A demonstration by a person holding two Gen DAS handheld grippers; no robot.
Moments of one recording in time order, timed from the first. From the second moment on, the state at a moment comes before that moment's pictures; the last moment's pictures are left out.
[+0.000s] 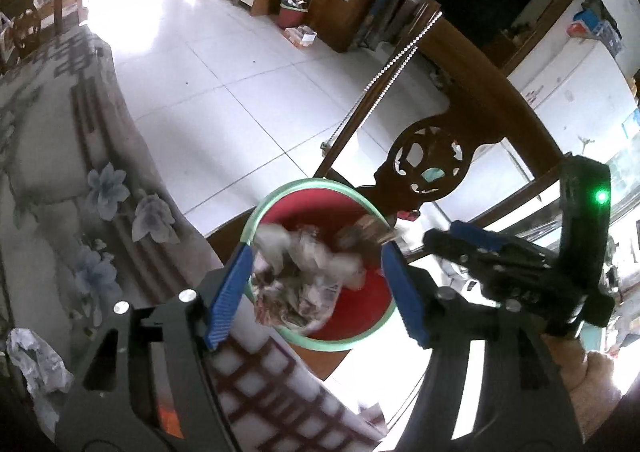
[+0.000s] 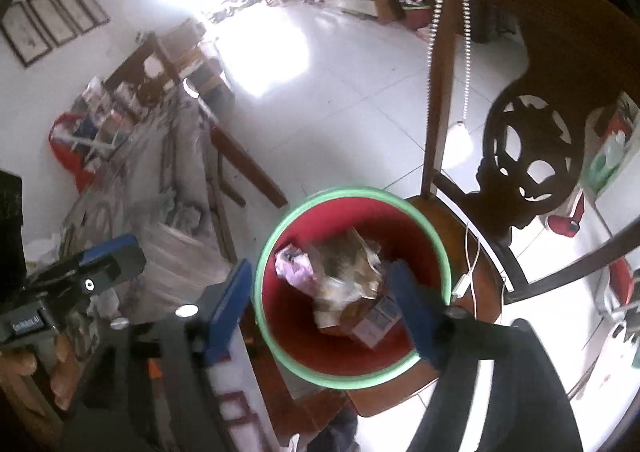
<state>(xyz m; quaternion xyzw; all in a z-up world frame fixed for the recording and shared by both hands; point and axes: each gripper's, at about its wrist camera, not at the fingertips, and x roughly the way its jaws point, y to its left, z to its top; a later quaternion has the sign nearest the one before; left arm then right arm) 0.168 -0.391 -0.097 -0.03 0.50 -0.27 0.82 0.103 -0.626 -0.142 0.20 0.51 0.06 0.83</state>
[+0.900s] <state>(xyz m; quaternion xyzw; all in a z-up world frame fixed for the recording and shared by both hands) 0.127 -0.159 -0.094 -0.11 0.49 -0.06 0.86 0.132 -0.435 -0.142 0.06 0.51 0.16 0.84</state>
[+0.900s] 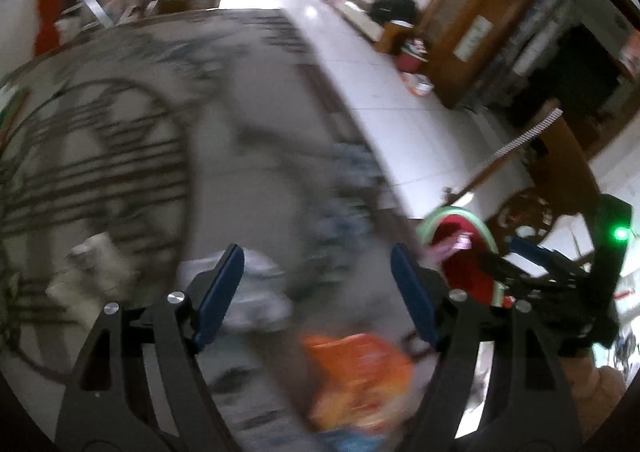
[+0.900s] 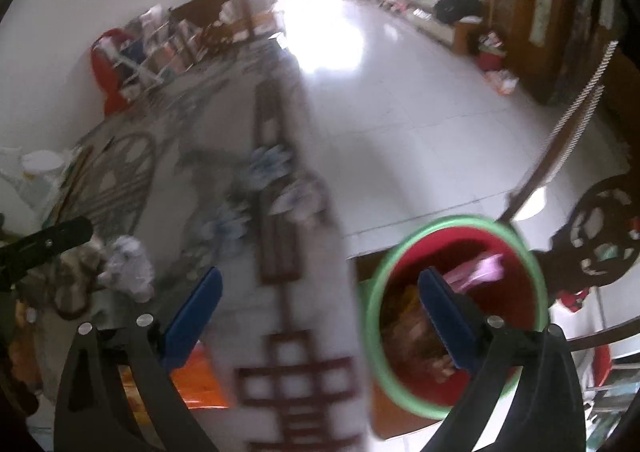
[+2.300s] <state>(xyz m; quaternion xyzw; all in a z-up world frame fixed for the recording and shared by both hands) 0.096 0.050 -0.174 -0.11 0.56 -0.04 0.82 0.115 -0.237 -0.162 0.12 0.59 0.16 0.78</state>
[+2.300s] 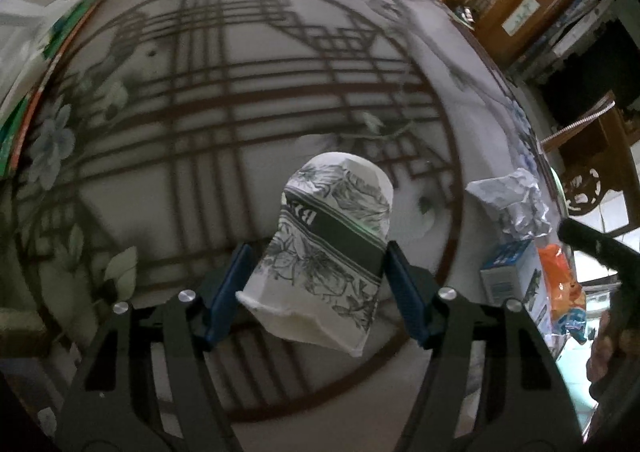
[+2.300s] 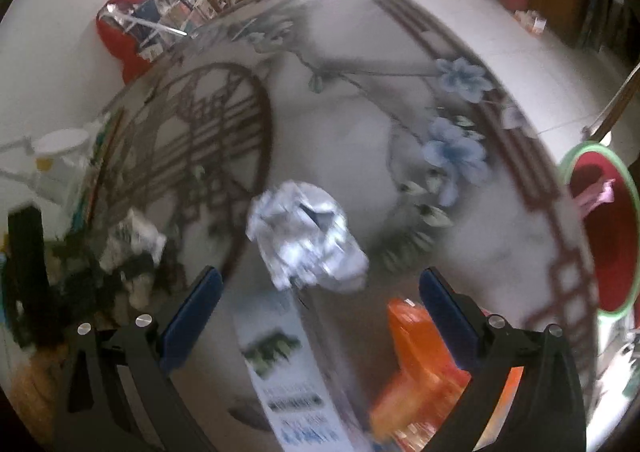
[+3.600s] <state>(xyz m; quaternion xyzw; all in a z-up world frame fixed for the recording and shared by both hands) 0.078 0.046 -0.102 -0.15 0.48 -0.05 0.87 0.112 -0.226 -0.103 0.12 0.51 0.20 0.83</state>
